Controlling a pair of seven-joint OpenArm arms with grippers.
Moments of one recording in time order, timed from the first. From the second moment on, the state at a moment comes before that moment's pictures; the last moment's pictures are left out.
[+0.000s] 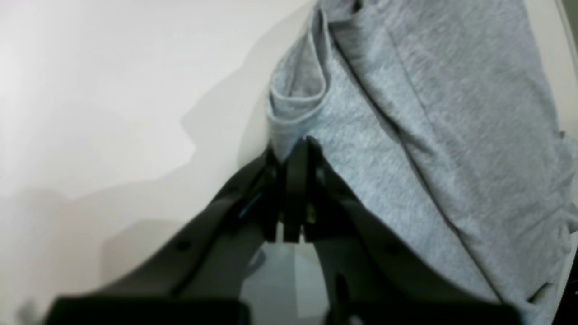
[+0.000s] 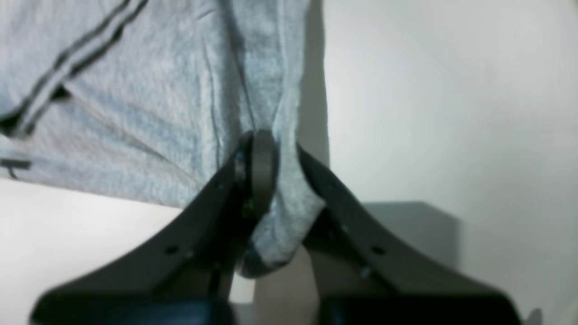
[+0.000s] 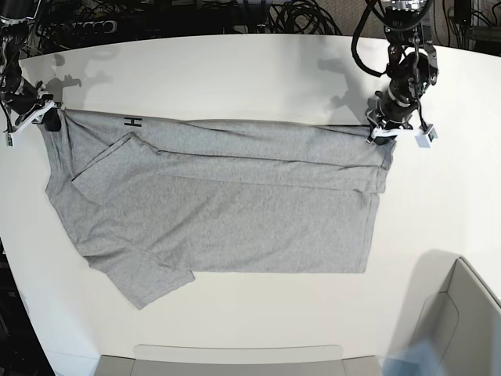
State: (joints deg) left arm 17.4 -11.9 -14.5 92.8 -52.5 16.1 33.8; right arm -15.2 34.8 25.4 70.1 44.5 32.5 -39.7
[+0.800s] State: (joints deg) left arm 38.6 -12.8 -21.1 104.1 -52.3 16.3 33.4; right arm -31.5 31.6 25.6 83.8 46.1 32.4 -37.9
